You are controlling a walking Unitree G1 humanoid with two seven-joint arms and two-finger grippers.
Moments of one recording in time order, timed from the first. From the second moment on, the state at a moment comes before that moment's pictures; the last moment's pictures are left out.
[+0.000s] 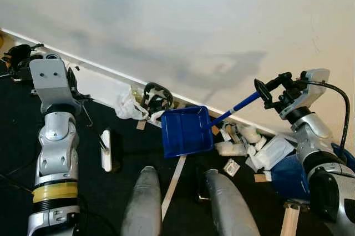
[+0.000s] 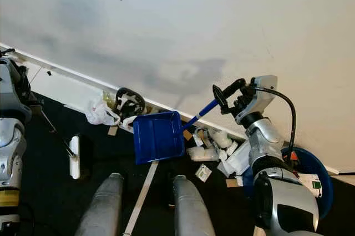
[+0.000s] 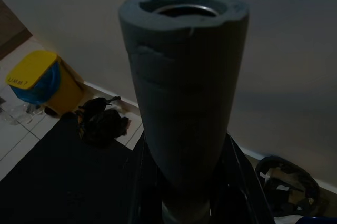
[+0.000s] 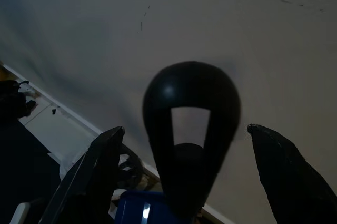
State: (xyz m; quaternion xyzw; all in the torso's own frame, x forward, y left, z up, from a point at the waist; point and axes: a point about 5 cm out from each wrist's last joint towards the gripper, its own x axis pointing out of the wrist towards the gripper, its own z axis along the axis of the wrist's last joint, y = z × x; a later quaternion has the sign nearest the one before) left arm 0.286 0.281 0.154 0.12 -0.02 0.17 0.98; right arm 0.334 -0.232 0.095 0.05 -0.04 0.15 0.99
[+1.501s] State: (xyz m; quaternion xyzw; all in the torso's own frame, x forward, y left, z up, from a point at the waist) left arm 0.285 0.288 0.153 0.13 -0.04 0.17 0.97; right arm 0.327 -0.247 0.085 0.06 -0.04 0.01 1.00
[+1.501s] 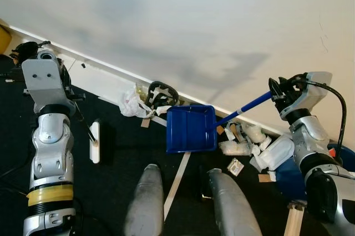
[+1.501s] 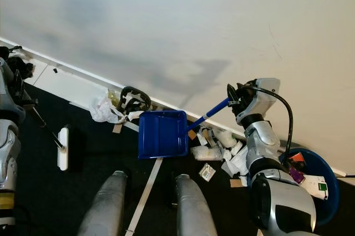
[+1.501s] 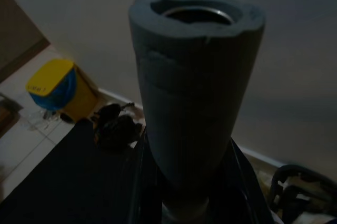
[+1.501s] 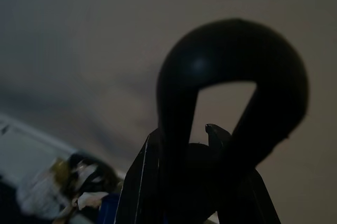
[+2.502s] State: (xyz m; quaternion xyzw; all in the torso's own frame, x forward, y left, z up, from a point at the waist) left arm 0.333 0.255 0.138 0.14 -0.05 0.10 0.98; right arm 0.310 -0.208 0.058 0.01 -0.04 -0.02 1.00
